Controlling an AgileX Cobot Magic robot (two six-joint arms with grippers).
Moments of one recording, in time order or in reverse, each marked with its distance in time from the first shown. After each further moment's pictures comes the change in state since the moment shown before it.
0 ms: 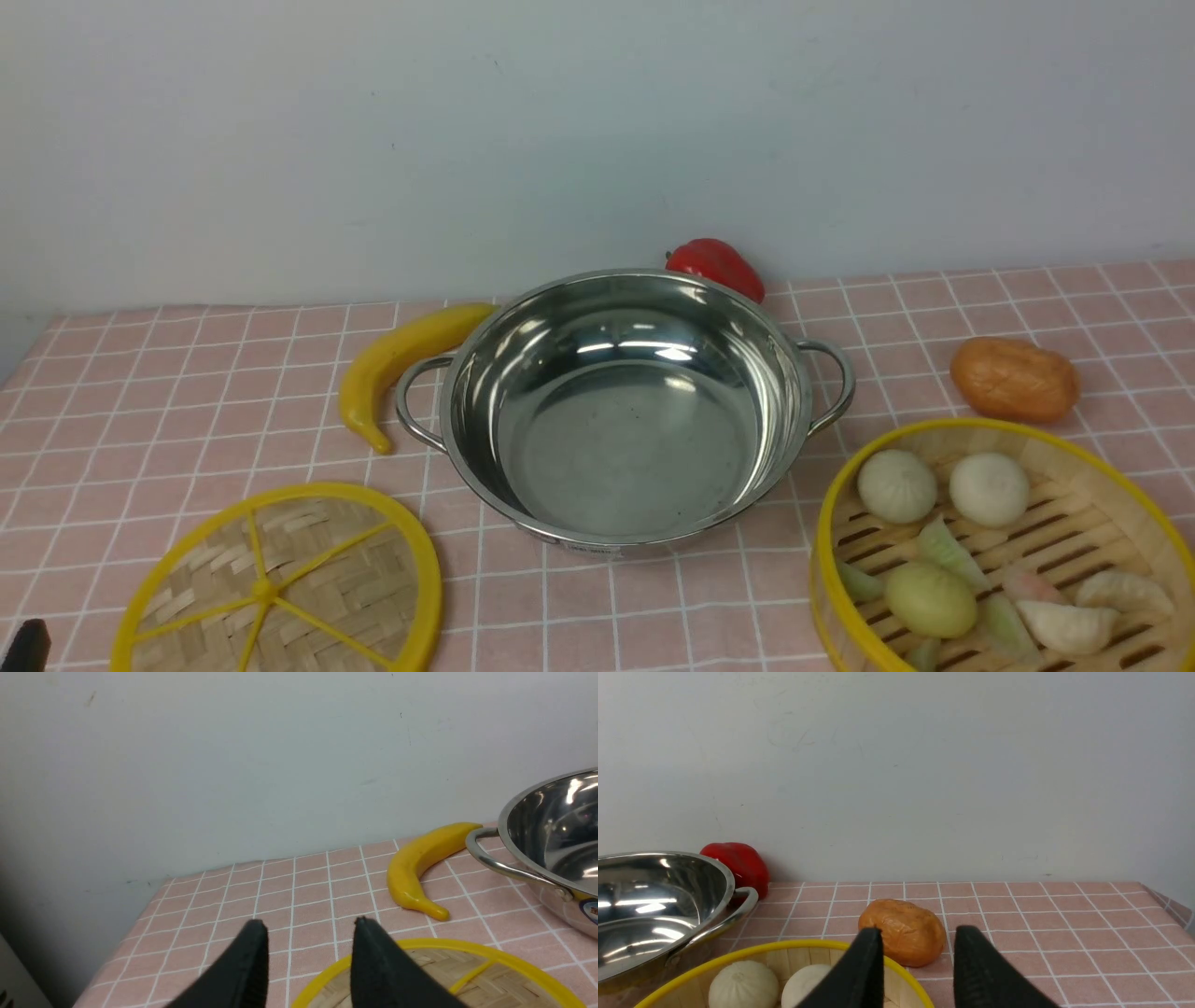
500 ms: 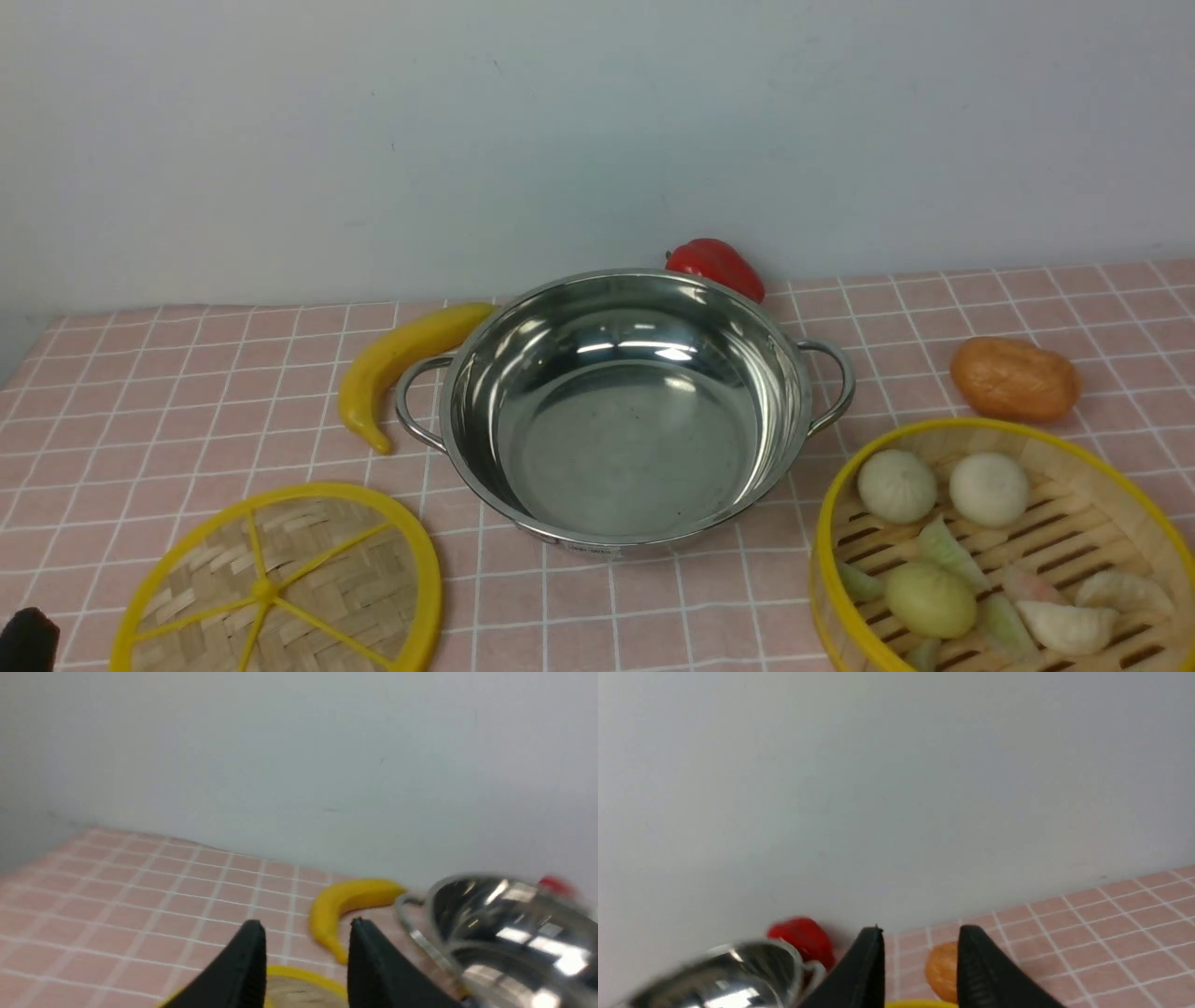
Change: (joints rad) right arm 0.000 0.000 0.000 0.244 -0.166 0.210; left arm 0.000 0.000 0.000 -0.276 -0.027 -0.244
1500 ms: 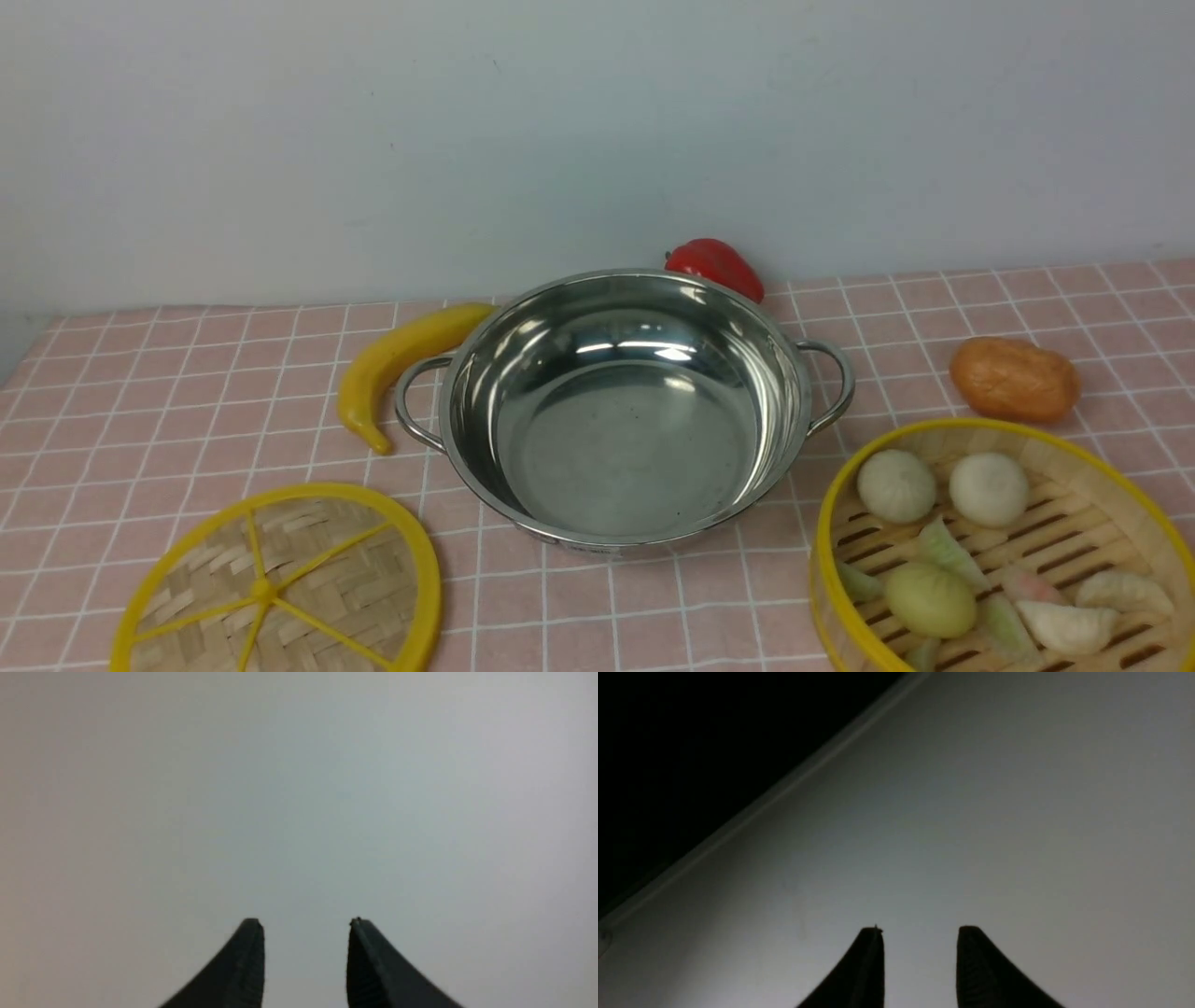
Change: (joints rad) right arm 0.000 0.025 -0.318 0.163 -0.692 -0.045; left arm 0.000 0.013 -0.282 -0.449 -0.350 -0.317
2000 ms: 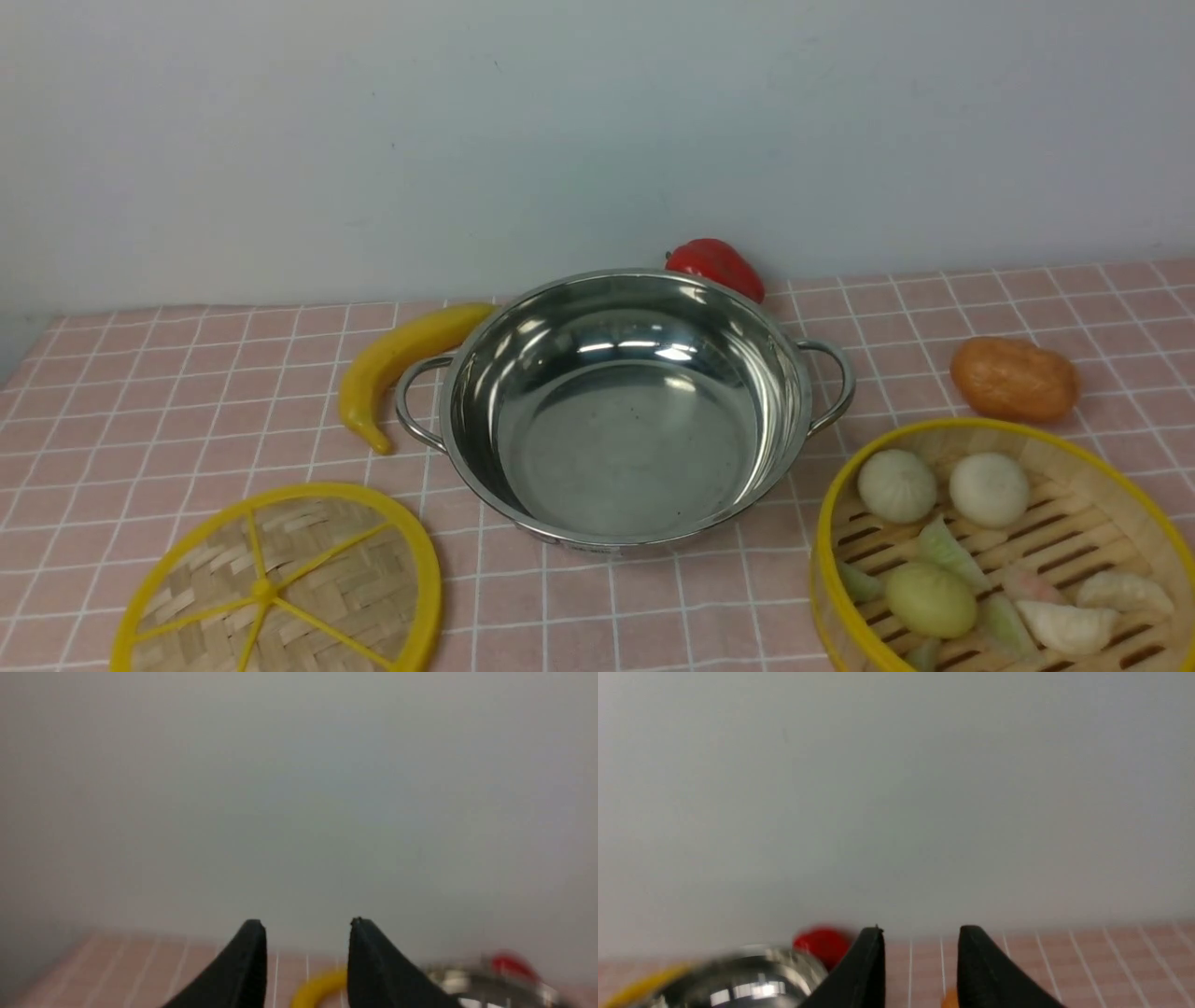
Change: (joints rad) right arm 0.000 0.619 -0.607 -0.062 1.386 -0.331; left arm 0.000 0.491 -0.488 0.676 0.867 0.243
